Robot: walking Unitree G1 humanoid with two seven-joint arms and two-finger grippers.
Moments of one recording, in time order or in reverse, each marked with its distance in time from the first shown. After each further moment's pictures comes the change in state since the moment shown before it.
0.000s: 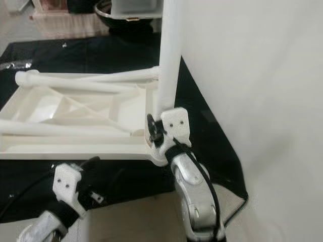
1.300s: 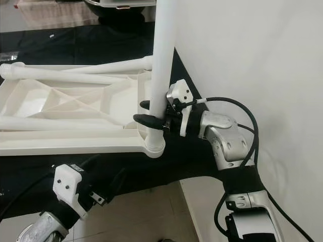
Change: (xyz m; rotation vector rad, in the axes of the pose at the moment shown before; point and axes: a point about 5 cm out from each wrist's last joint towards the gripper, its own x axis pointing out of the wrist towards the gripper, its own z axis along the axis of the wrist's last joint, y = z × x) left arm -0.004 -0.006 0.003 0.001 -0.020 -0.018; right arm 0.018 -0.063 0.022 -0.035 -0.051 0.764
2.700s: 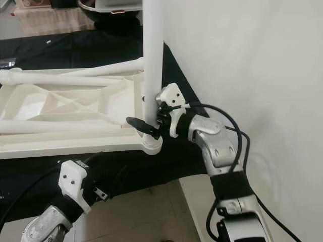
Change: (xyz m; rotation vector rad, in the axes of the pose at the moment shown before) left arm 0.009 0.003 -0.007 0.018 0.005 -0.004; right arm 0.019 -0.006 0.000 -0.037 0.037 -0.047
